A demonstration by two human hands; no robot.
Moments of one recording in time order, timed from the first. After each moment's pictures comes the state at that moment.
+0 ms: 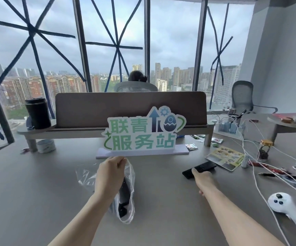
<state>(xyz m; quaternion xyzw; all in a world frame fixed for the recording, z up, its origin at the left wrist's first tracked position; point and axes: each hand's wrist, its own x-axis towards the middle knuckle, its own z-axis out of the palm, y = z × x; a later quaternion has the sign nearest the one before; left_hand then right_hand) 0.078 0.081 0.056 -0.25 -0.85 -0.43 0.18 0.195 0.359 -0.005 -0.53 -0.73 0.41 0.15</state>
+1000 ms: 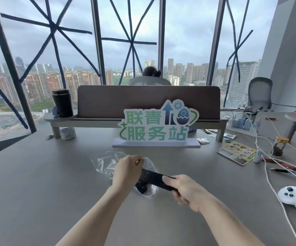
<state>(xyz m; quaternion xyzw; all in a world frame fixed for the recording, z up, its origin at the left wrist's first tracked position) 0.104 0.064 0.038 -0.27 -0.88 -0.37 0.13 0.236 0.216 0.032 -0.19 -0.75 0.63 -0.05</state>
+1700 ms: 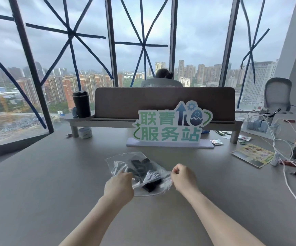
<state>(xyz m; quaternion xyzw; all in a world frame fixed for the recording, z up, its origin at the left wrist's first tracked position) 0.115 -0.015 0.020 -0.22 -0.97 -0.11 0.03 0.168 0.196 -0.006 -0.27 -0.88 0.33 0.19</state>
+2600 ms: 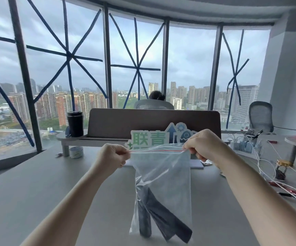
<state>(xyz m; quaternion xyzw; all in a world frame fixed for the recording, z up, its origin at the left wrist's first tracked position) 0.102 -0.009 0.150 -0.27 -0.79 -0.55 0.06 0.253 0.220 0.211 -0.19 -0.85 0.44 0.23</state>
